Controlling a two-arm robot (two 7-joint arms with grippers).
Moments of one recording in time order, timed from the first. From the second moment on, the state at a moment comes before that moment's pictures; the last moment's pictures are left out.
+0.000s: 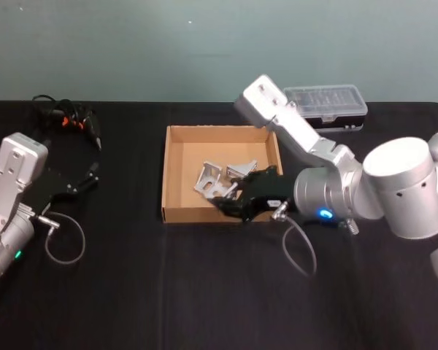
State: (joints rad) left arm -0.20 0.60 0.45 -1.41 -0.25 -0.12 0.03; right arm 0.45 0.39 -0.54 -1.69 0.15 0.83 0.51
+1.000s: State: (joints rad) left arm -0.20 0.60 0.45 -1.41 -0.25 -0.12 0.03; right arm 0.53 0.32 -0.52 -1.46 0.11 0.83 0.50
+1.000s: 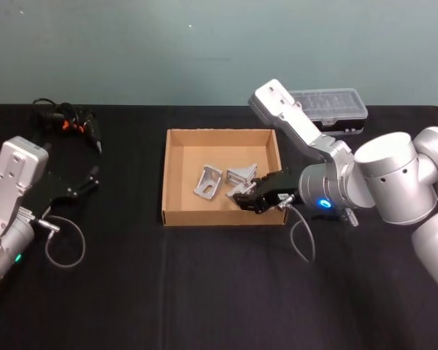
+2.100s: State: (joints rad) left arm -0.20 0.60 0.45 -1.41 -0.25 -0.12 0.03; right arm 0.55 0.29 -0.52 -1.40 0.10 0.84 0.50
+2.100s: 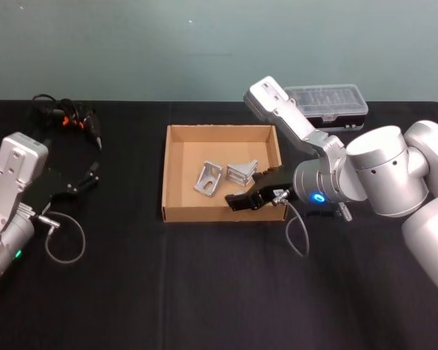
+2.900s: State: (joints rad) left arm -0.20 0.60 0.45 -1.41 -0.25 -0.12 0.03; right arm 0.39 0.30 -0.44 -1.56 0.06 0.67 0.36
